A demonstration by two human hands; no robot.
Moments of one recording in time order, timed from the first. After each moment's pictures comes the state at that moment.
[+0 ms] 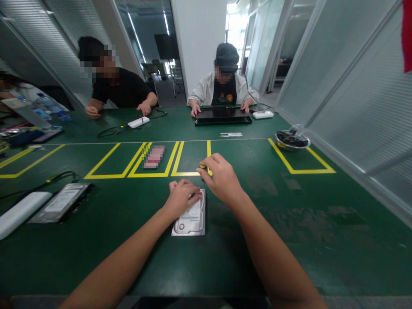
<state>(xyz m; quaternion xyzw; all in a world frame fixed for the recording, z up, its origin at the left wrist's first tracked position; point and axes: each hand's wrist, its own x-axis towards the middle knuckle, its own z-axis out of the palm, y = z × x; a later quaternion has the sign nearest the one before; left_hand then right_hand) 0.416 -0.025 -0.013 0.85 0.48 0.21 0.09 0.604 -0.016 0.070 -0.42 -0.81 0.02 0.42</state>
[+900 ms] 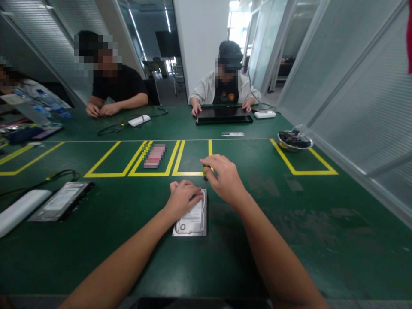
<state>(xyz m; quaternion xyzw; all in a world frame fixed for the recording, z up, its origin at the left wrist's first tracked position) 0.414 -0.028 -0.015 0.85 0.47 0.22 0.09 0.606 -0.013 0.069 -0.39 -0.81 0.04 0.44</state>
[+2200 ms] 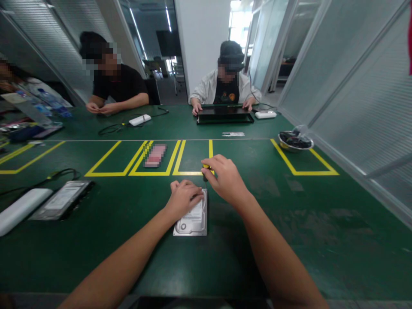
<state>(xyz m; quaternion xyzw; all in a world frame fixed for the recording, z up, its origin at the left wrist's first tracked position) 0.414 -0.029 -0.014 0.85 0.48 0.20 0.09 0.606 -0.015 0.072 -0.42 -0.83 0.02 0.38</state>
